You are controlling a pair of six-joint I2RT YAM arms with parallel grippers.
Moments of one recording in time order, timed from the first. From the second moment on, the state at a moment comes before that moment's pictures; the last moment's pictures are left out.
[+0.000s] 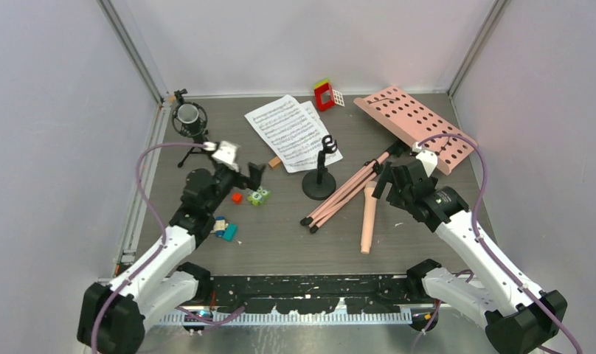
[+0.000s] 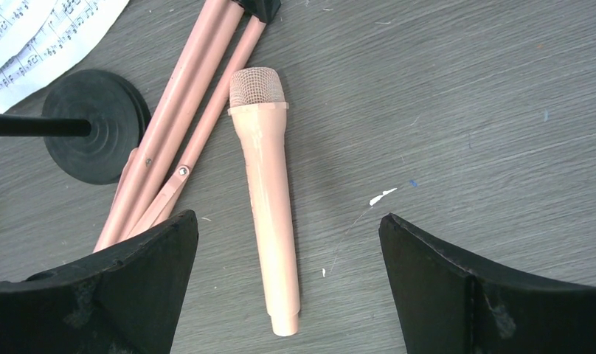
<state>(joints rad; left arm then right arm) -0.50 0.93 0.52 0.39 0.11 0.05 0.44 0.91 0.85 -0.82 0.40 0.69</state>
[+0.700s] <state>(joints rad) -0.22 1.07 0.36 0.71 -0.43 0.09 0.44 0.91 0.85 -0.82 0.38 0.65</state>
